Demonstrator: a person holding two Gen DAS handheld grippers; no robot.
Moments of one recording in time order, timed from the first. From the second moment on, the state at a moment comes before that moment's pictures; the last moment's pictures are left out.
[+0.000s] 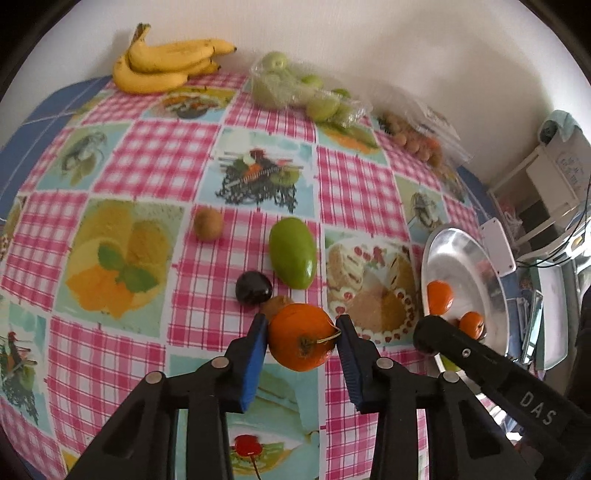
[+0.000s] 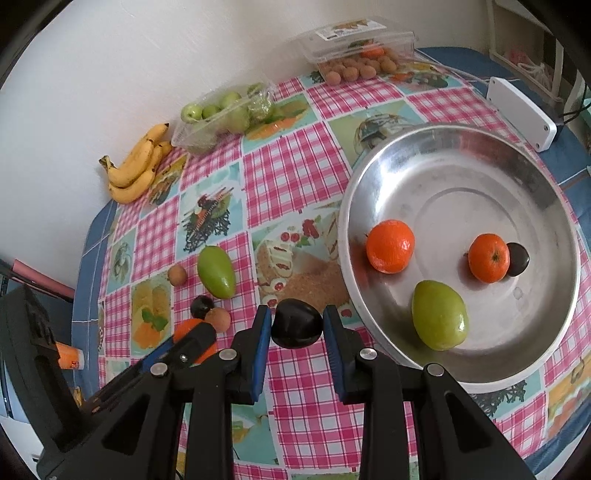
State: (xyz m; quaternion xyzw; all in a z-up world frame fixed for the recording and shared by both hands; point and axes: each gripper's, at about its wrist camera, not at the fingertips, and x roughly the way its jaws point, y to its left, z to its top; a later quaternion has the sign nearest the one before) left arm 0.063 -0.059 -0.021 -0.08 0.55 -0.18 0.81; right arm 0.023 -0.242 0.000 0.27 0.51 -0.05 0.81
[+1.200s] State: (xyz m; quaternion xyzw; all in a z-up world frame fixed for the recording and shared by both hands) left arm 0.020 -0.189 -0.002 0.02 0.53 -0.27 0.81; right arm -0.040 -0.366 0.002 0.33 0.47 -0.18 0.80
